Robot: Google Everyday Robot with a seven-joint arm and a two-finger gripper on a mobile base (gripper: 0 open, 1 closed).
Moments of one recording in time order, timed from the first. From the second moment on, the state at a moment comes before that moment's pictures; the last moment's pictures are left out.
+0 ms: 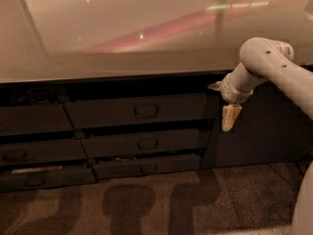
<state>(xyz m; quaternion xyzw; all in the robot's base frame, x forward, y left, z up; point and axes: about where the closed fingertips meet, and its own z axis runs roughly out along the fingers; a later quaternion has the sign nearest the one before) 0.663 -0.246 0.688 -0.75 0.64 -0.01 0.17</state>
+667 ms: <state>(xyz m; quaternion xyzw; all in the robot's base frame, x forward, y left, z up) 0.693 -0.247 0.660 -0.74 0.66 0.00 0.14</state>
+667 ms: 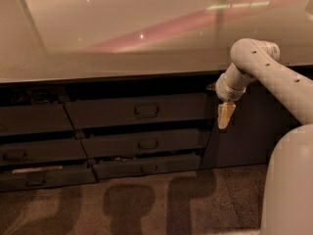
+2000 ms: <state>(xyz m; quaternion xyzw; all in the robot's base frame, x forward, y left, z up) 0.691 -0.260 0.637 -0.73 0.67 0.02 0.13</state>
